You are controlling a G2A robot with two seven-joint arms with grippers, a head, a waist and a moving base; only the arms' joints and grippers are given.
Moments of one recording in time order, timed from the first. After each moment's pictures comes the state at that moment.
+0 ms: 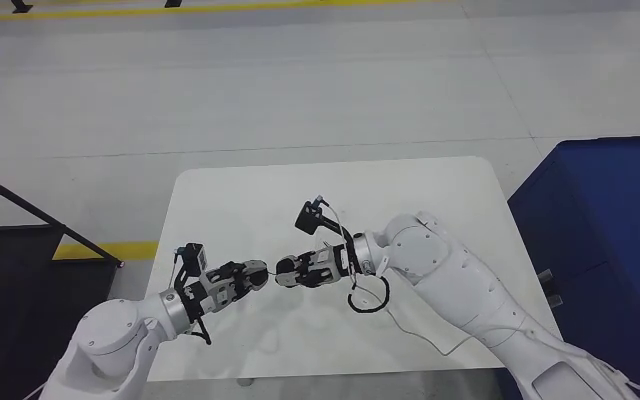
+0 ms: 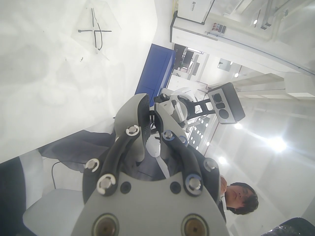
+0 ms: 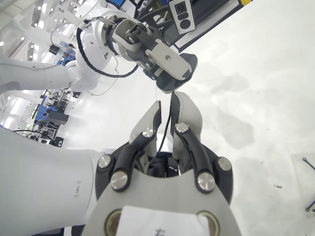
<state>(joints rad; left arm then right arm) 1.54 -1.03 -1.52 -2.01 -0.50 0.49 -0.70 -0.77 -1.18 0.76 -1.51 0.01 -0.45 1.01</state>
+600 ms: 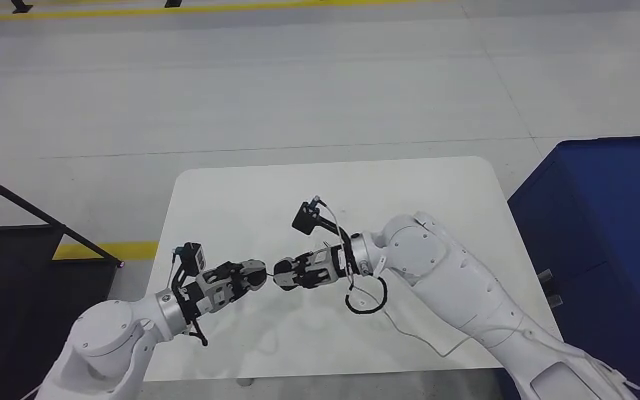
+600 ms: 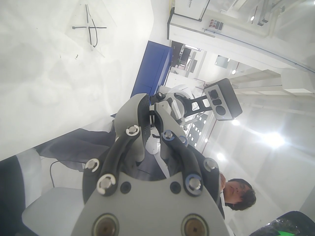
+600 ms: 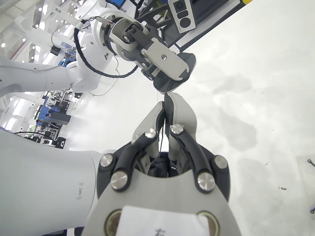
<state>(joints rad) 1.56 -1.02 -1.54 -2.02 -0.53 0.48 -0.72 -0.77 -1.18 0.76 -1.51 0.03 -0.42 1.02</state>
